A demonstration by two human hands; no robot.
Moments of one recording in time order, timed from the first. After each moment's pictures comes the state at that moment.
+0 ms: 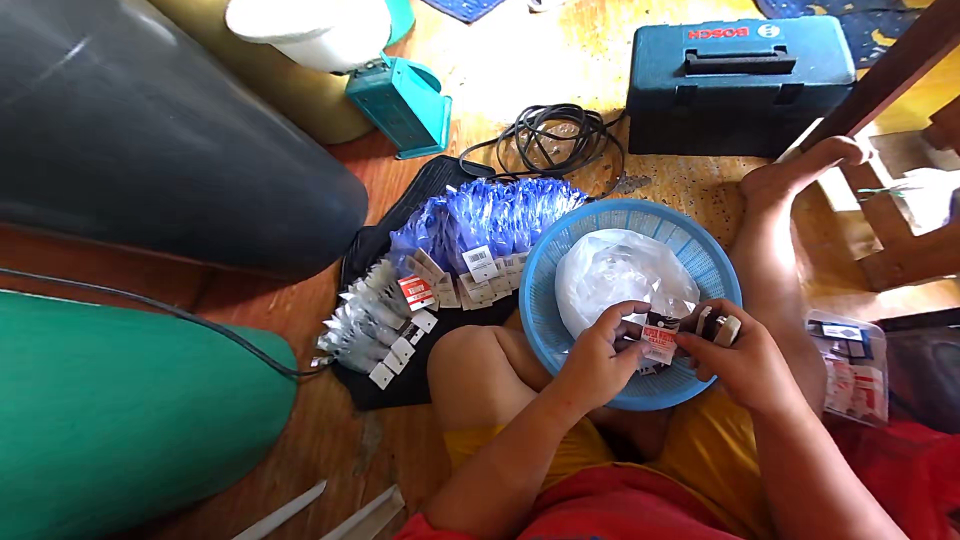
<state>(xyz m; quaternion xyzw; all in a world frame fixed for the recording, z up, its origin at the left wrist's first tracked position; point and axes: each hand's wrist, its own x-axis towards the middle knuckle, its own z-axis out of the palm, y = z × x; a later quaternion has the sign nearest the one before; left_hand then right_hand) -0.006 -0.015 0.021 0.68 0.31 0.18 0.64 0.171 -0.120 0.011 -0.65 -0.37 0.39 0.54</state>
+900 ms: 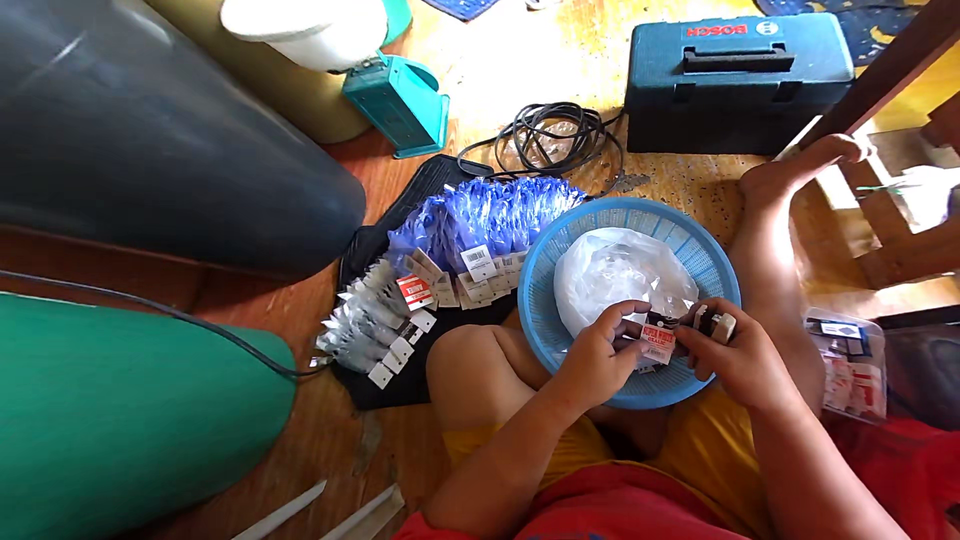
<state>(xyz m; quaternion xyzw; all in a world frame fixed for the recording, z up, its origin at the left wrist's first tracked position) -0.006 -0.014 0.019 0.69 0.31 0.18 0.63 0.172 -0.119 0.009 -0.65 -0.37 0.40 0.54</state>
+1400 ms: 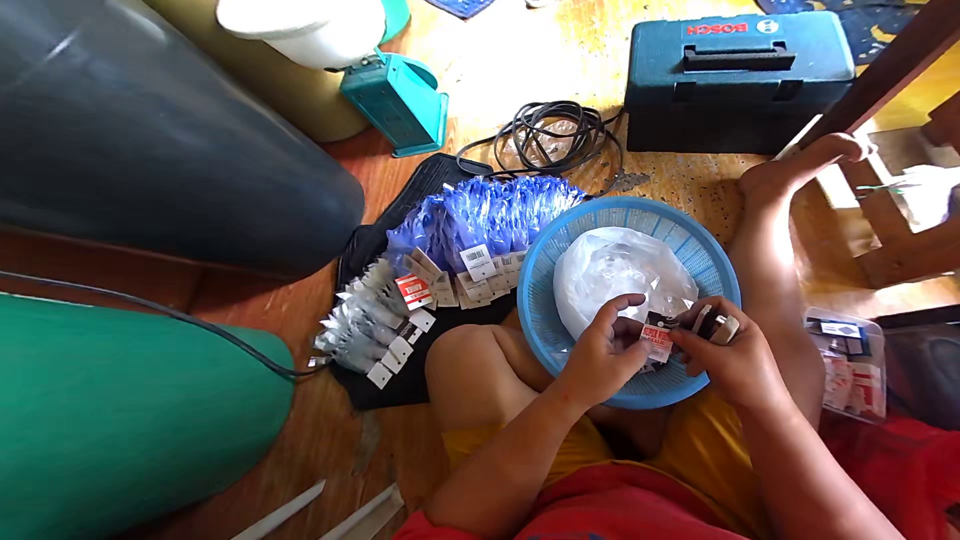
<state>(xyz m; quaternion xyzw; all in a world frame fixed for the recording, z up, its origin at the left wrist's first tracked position) -0.002 -0.016 0.010 0.62 0.31 0.21 0.69 0.162 -0.115 0.002 -0.60 -0.33 0.39 0.61</state>
